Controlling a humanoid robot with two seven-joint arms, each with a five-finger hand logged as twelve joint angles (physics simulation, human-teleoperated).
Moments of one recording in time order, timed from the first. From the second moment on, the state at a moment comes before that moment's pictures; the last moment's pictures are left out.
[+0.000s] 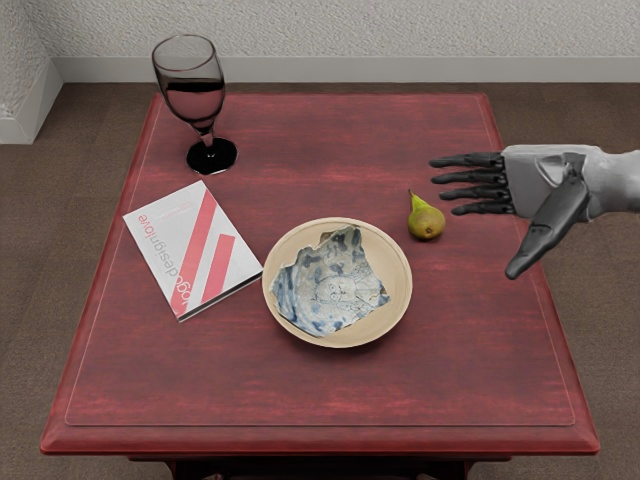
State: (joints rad) left arm -0.01 0.00 0.28 -0.20 0.02 0.00 0.09; right arm 0.74 -1.00 0.85 1.63 -0.04 0.49 -0.61
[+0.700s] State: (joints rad) left arm -0.01 0.00 0.28 -0.20 0.02 0.00 0.09; right arm 0.83 -0.56 0.60 1.62 -0.94 -0.55 -0.61
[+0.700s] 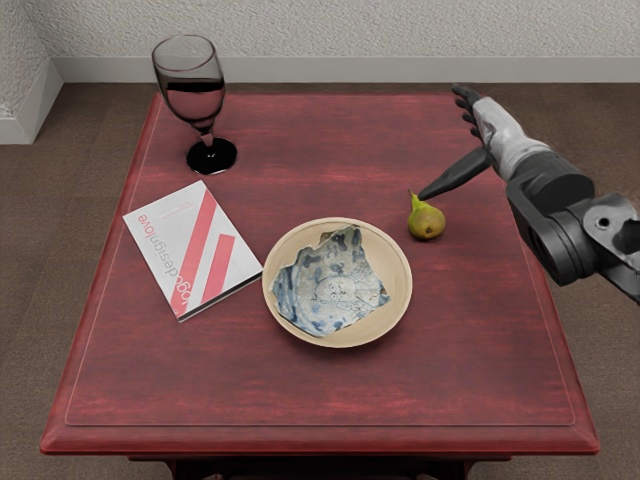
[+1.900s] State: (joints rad) left arm -0.01 0.00 0.28 -0.20 0.02 0.00 0.09; right arm 0.79 -0.43 0.38 1.46 -1.09 -0.61 -0.61
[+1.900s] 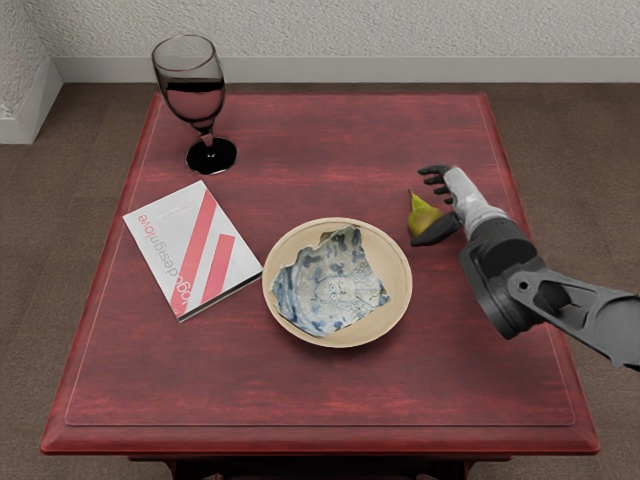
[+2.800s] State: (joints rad) left arm -0.01 0.00 0.28 -0.20 0.02 0.00 0.09; right arm 0.80 -0.40 0.36 1.34 -1.09 -0.61 -0.61
